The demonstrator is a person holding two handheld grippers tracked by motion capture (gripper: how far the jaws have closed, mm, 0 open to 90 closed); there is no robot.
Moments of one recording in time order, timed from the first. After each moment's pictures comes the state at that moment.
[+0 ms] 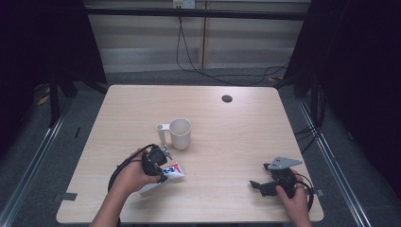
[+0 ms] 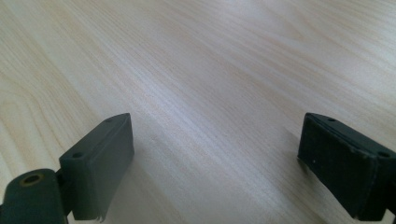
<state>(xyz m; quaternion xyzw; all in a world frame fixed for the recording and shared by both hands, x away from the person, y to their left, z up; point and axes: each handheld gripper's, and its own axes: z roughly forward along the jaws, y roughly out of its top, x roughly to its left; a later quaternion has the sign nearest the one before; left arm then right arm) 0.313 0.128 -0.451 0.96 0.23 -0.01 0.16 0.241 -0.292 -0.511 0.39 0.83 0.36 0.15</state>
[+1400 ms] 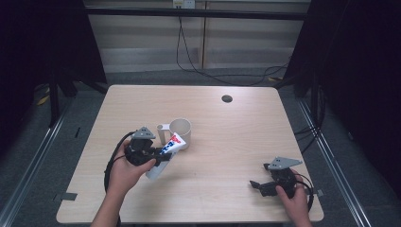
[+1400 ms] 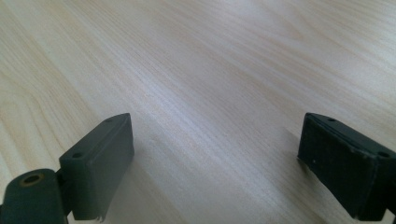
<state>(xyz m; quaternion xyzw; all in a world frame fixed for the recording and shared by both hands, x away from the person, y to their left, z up) 0.308 0.156 -0.407 0.85 0.34 0.05 0.41 0.241 -0.292 -0.511 0.39 0.83 0.36 0.15</state>
